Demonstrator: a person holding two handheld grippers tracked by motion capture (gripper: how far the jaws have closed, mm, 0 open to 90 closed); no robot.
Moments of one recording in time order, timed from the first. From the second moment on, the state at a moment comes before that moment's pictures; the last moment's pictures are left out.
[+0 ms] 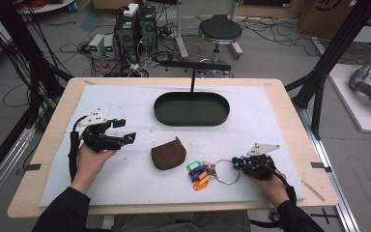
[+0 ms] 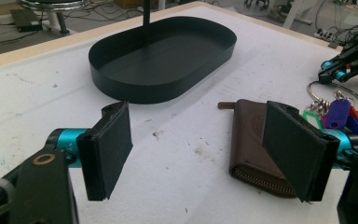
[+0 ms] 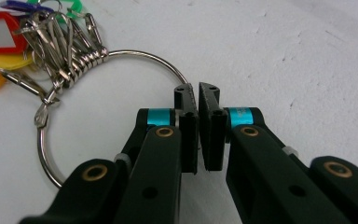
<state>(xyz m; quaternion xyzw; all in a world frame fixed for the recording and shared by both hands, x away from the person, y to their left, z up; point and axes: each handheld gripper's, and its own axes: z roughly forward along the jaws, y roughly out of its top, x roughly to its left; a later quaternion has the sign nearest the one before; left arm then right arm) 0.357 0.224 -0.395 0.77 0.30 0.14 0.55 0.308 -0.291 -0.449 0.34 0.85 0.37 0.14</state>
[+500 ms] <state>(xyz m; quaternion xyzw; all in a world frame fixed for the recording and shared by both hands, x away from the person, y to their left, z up) 0.354 0.227 -0.394 0.77 0.30 0.14 0.55 0.312 -0.308 -0.424 0.38 0.78 0.48 0.14</state>
